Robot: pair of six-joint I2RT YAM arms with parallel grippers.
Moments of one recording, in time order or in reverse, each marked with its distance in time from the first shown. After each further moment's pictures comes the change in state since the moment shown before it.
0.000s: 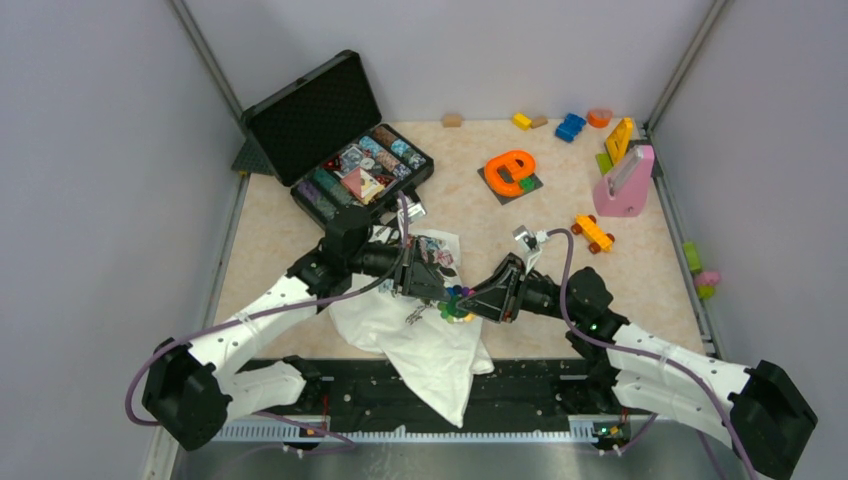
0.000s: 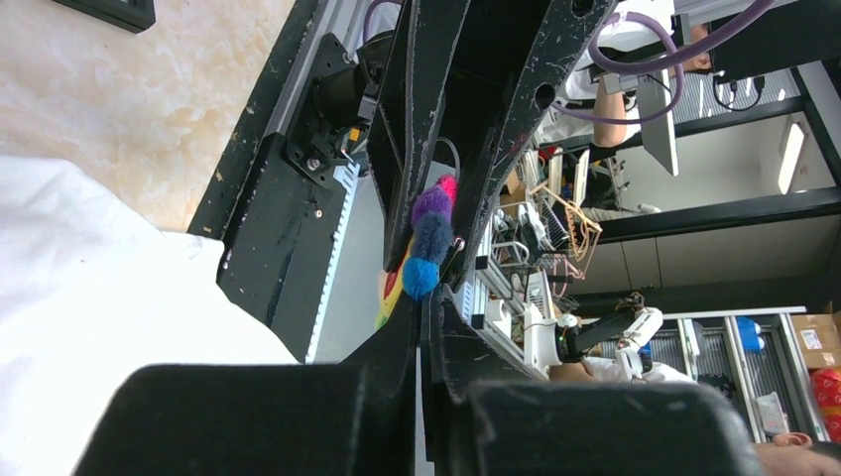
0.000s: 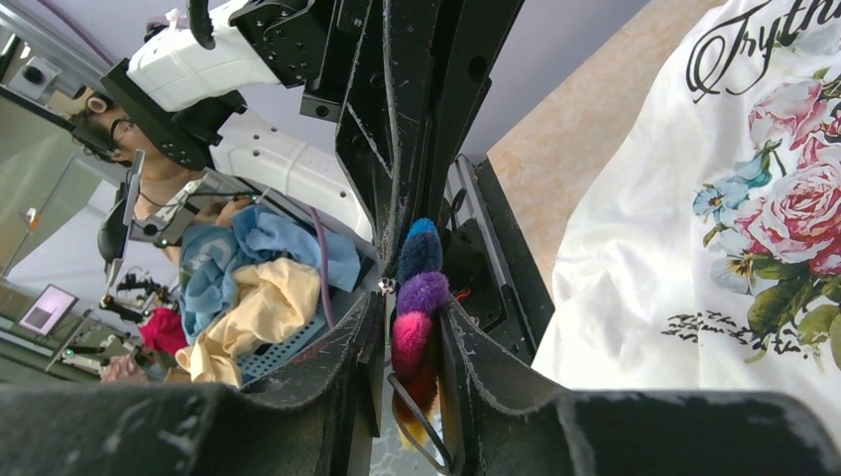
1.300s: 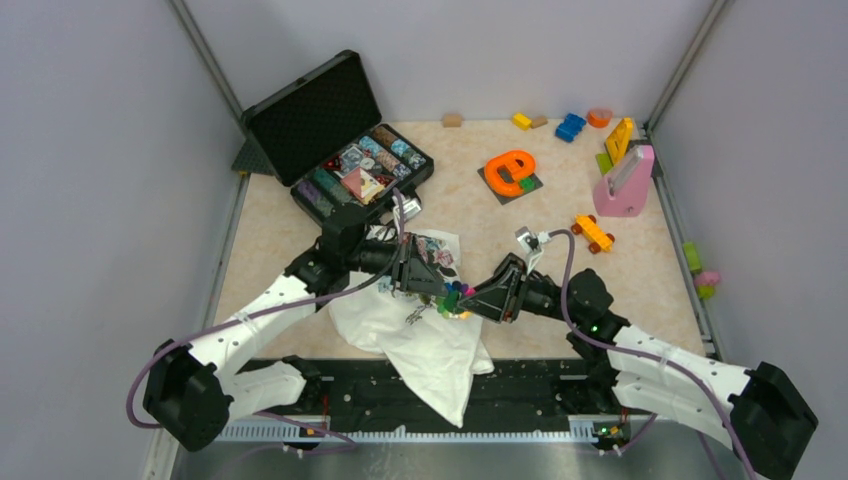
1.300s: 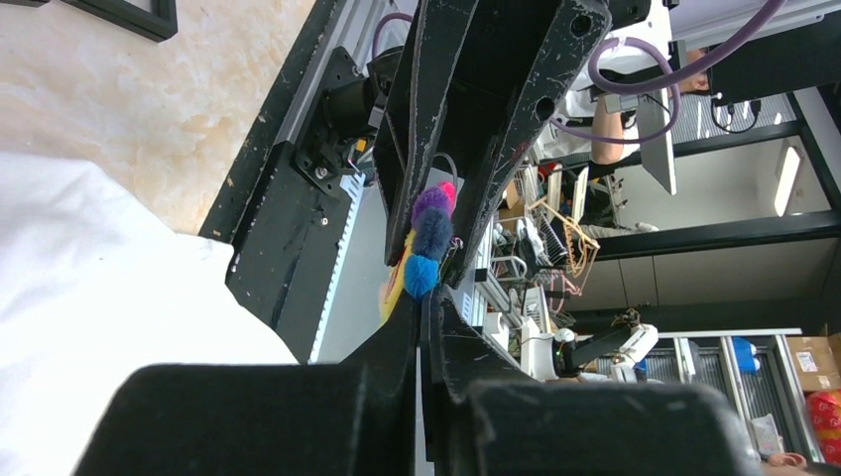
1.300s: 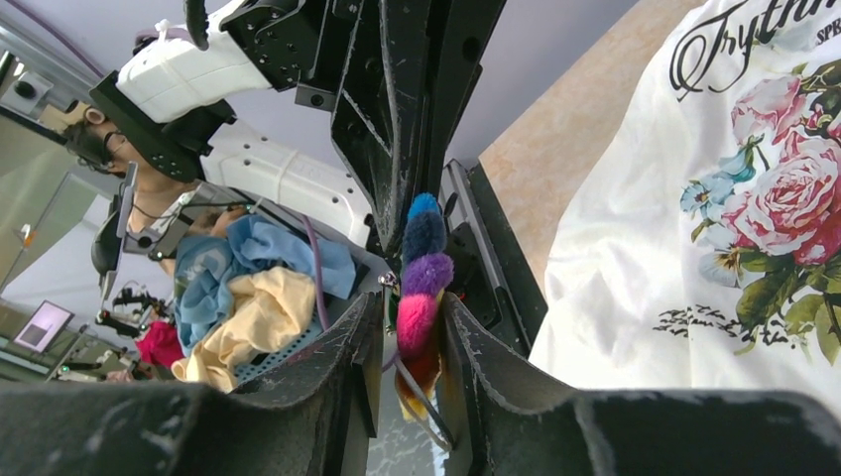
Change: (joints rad) left arm 0.031 0.000 0.000 -0.003 -0.005 -0.015; right arm -0.005 -0.010 -0.013 -0.001 0.027 0.008
